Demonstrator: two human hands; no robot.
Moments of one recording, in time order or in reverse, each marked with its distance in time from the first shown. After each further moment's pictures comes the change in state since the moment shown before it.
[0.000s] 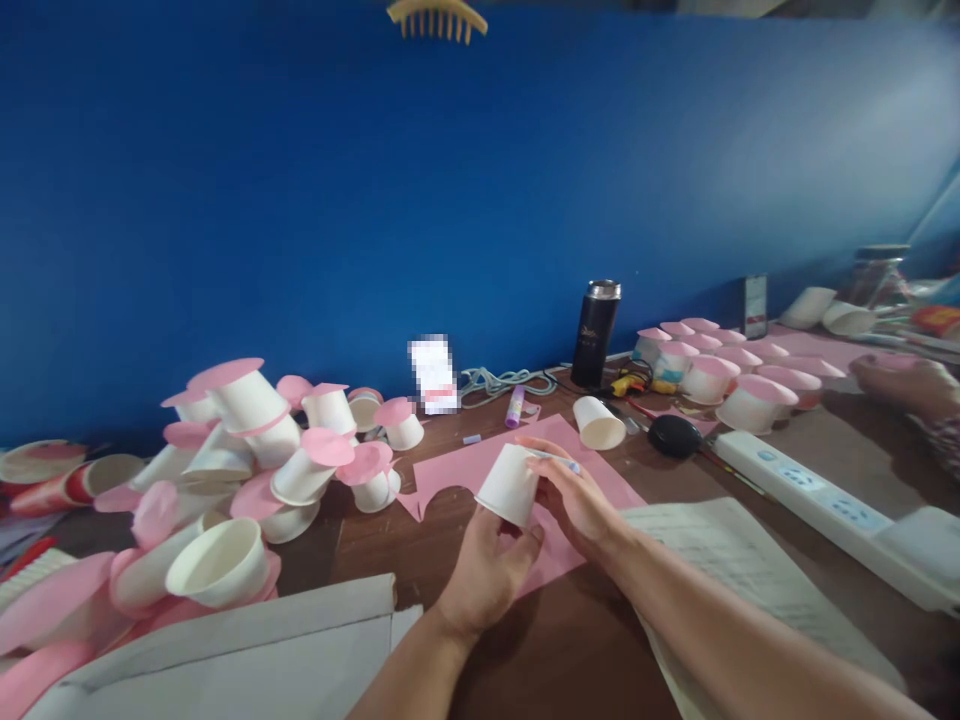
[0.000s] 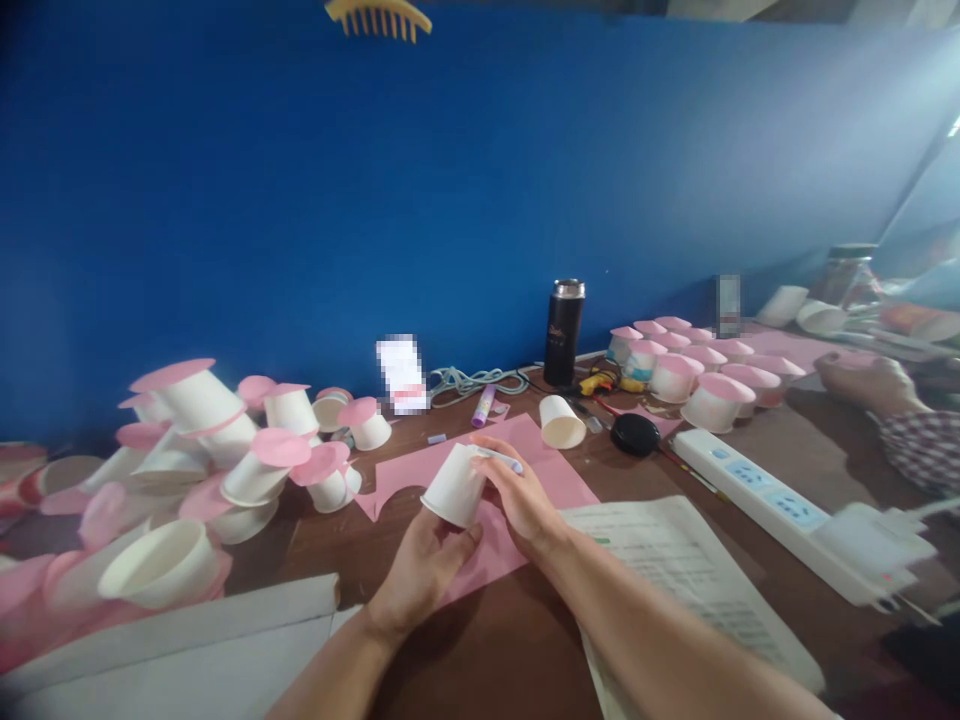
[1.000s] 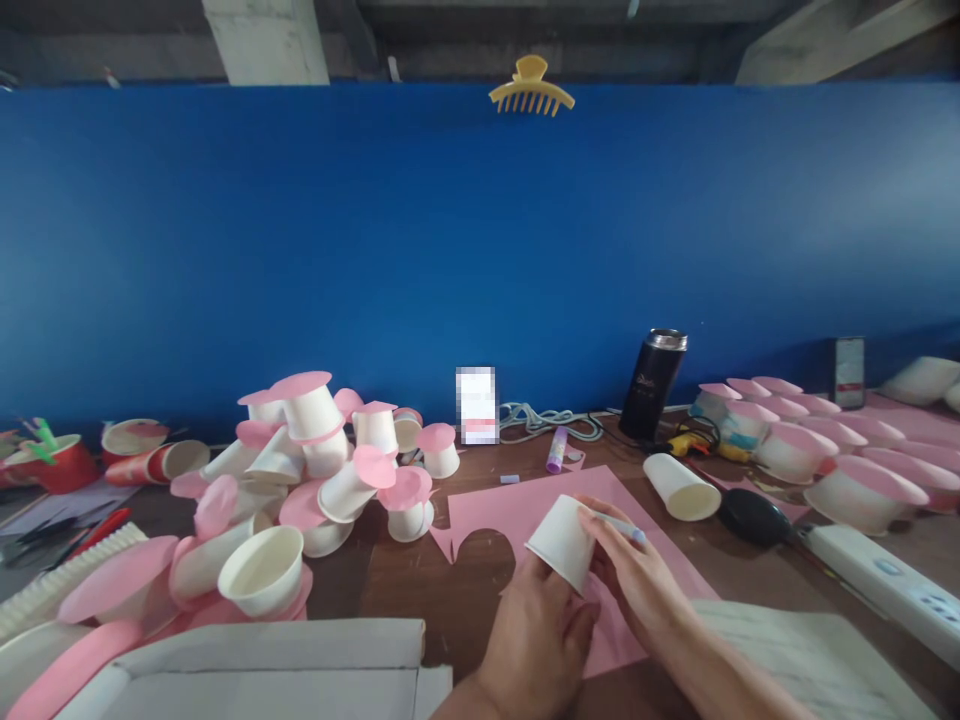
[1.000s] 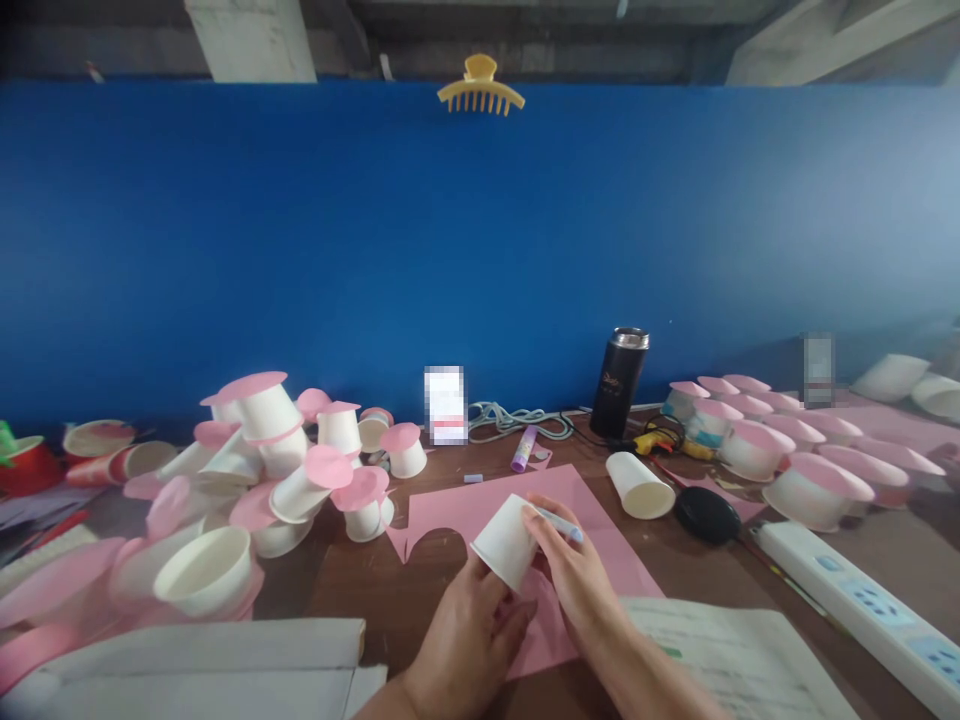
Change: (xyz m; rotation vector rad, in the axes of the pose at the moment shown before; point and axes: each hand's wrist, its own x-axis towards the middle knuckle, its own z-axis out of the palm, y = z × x) left_hand 0.002 -0.011 -0.002 0.795 -0.129 0.131; right_hand 0.008 0.010 -0.008 -0.033 0.176 0.076
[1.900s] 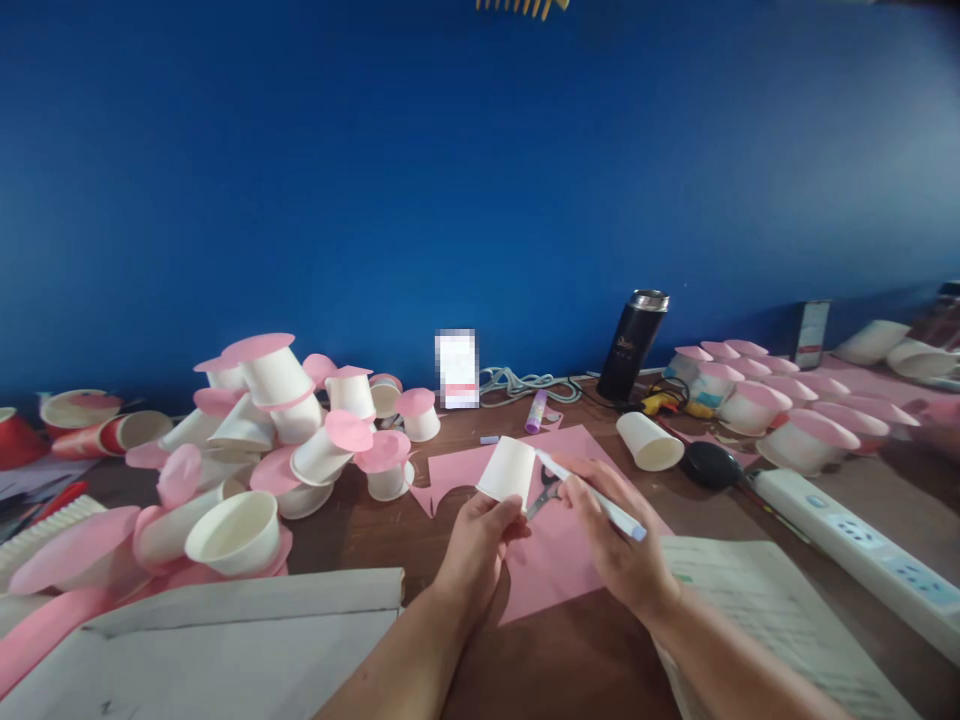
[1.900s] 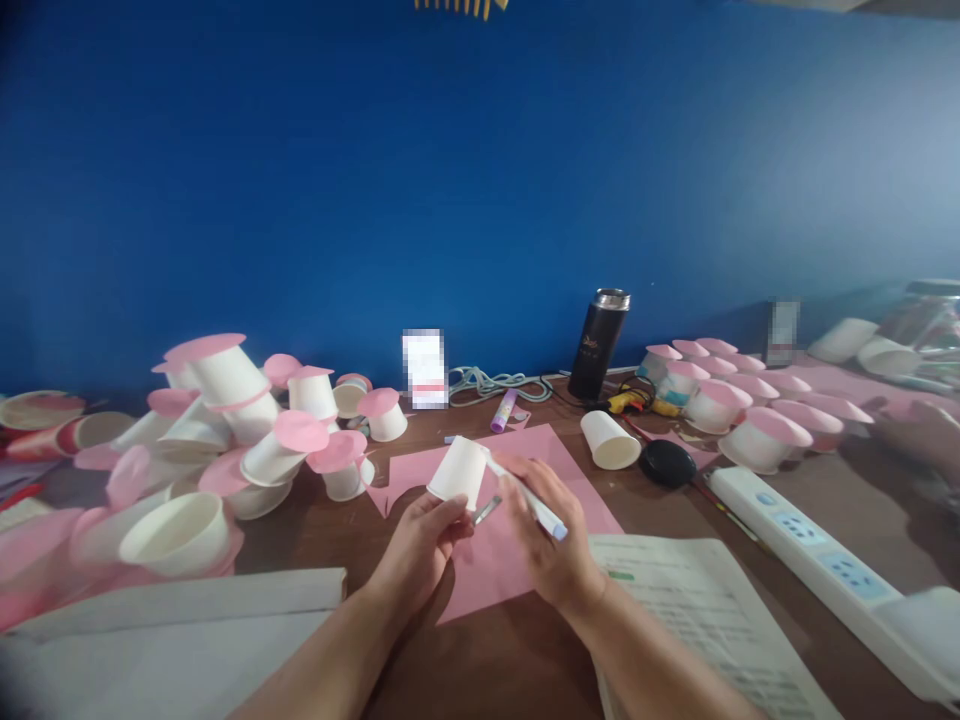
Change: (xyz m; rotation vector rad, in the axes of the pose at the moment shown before) left_hand 0.021 -0.009 -0.008 -1.264 0.282 -0.508; right_hand -0.026 -0.021 -0.004 -0.709 -0.103 -0.790
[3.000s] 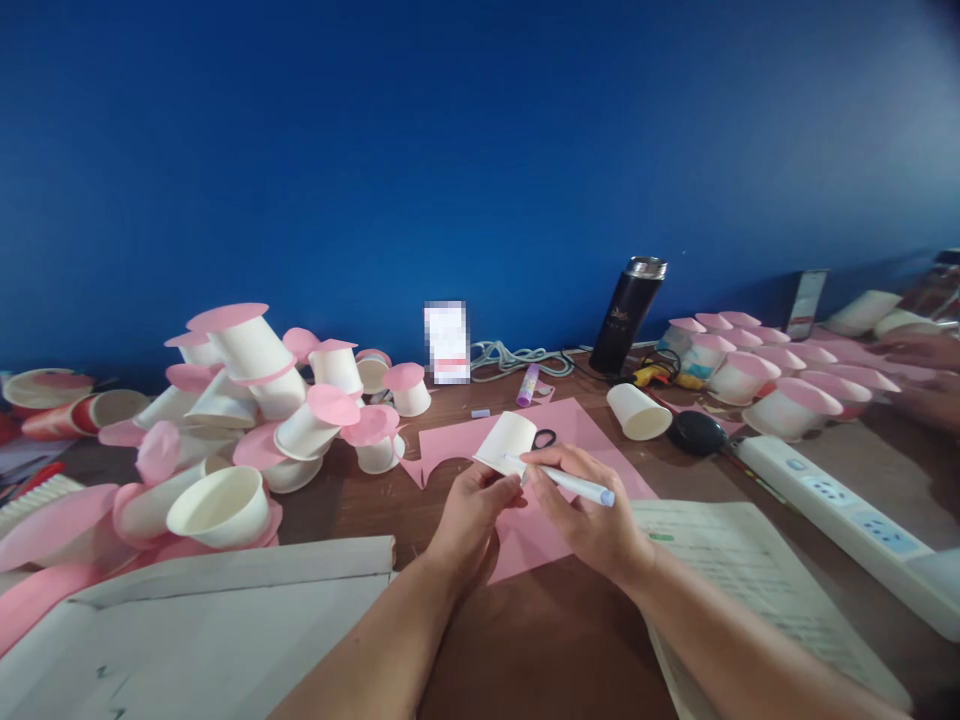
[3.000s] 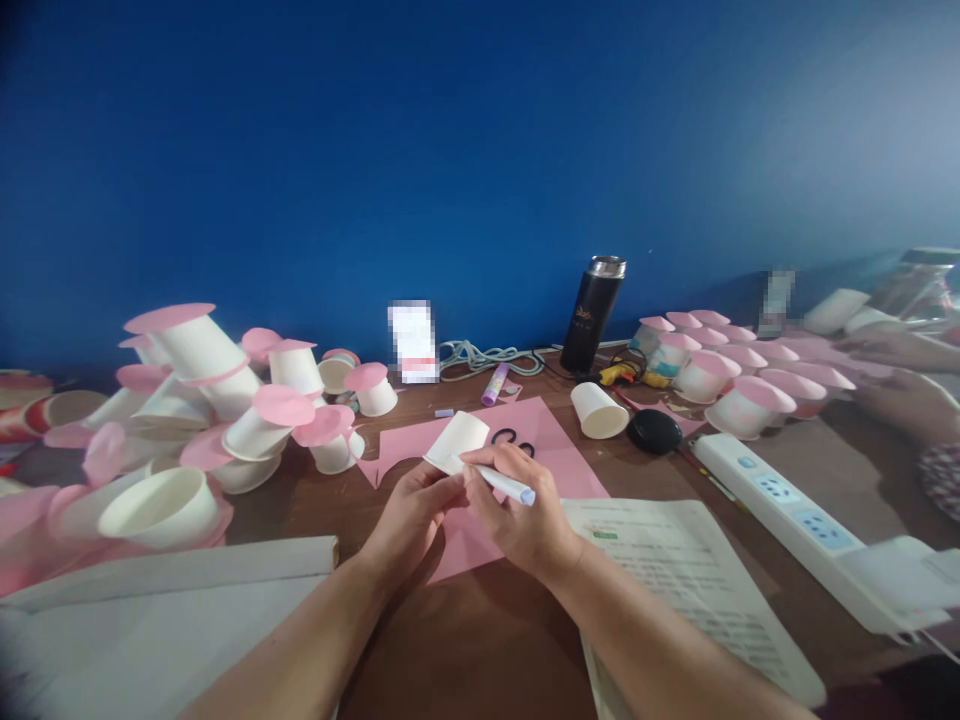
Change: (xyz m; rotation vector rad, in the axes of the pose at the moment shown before) left_hand -0.010 0.006 0.005 0.167 -0.149 0.067; right_hand -0.002 -0.012 0.004 -0.144 -0.164 -0.065
